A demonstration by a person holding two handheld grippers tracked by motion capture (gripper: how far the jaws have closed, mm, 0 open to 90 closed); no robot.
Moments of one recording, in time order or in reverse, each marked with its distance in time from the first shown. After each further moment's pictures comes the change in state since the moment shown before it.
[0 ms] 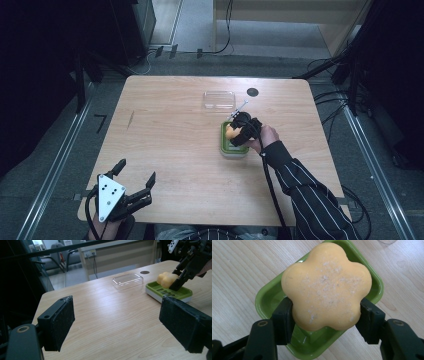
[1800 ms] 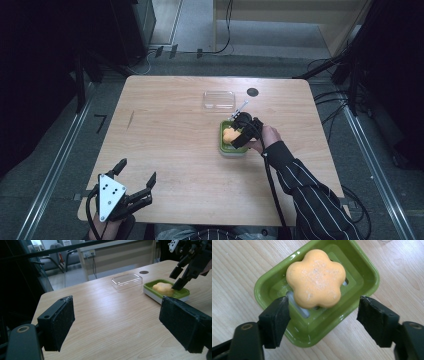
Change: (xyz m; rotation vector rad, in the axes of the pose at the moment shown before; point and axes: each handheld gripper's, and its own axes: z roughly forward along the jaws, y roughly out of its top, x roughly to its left) left arm -0.001 0.000 0.001 -0.001 -0.005 0.009; right arm -0.001 -0.004 -0.007 0.011 -0.012 -0.025
